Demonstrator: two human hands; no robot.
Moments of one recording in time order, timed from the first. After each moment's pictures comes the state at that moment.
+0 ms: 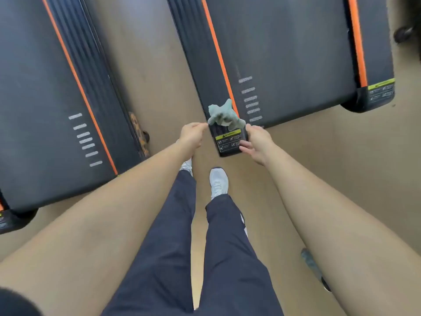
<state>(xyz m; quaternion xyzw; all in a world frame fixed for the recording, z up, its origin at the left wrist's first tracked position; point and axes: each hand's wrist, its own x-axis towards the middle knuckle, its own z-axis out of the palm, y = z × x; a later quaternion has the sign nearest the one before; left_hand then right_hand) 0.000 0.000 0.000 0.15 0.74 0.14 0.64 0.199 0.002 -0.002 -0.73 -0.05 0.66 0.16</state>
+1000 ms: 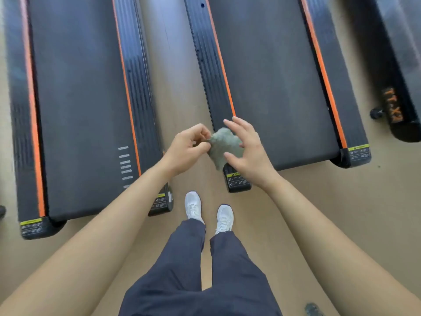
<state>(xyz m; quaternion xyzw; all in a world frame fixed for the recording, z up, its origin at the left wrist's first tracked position) -0.071 -0.006 0.291 0.54 0.61 0.27 0.52 0.135 0.007 0.273 -0.51 -0.69 0.46 0.22</state>
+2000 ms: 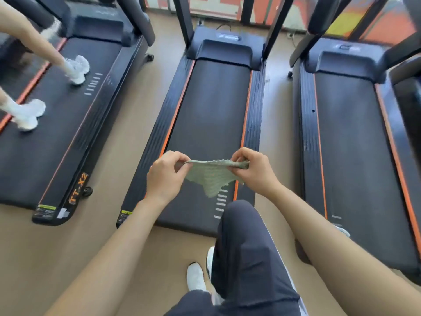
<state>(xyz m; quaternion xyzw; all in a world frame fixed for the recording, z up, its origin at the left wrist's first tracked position) -0.591 -0.282 0.431 0.44 0.81 0.36 0.14 -0.389 -0.130 0.431 -0.40 -0.79 0.43 0.18</state>
